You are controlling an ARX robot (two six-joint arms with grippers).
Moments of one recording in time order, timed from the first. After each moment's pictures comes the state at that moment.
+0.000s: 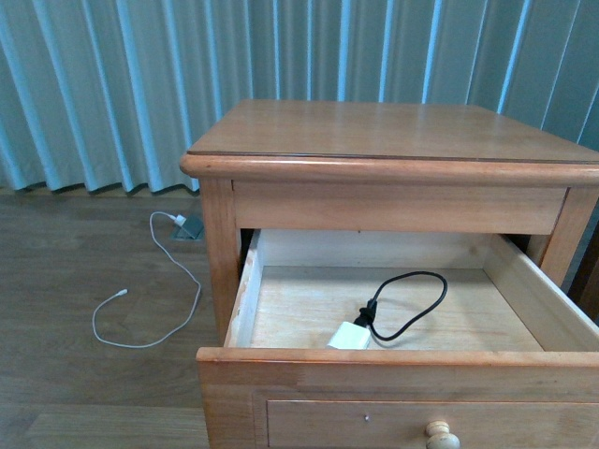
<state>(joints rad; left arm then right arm) 0.00 0.05 0.05 -0.01 0.00 -0.01 -0.18 0.27 0.00 0.27 -0.18 -0.01</state>
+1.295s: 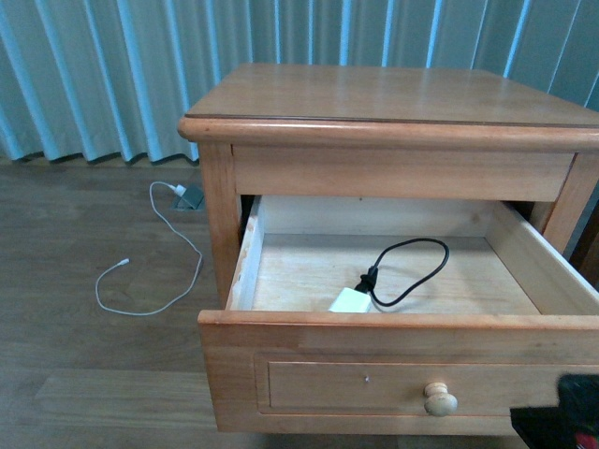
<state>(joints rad) 0.00 0.00 0.01 -0.01 0.00 0.00 0.29 1.25 0.41 0.08 0.00 0.24</state>
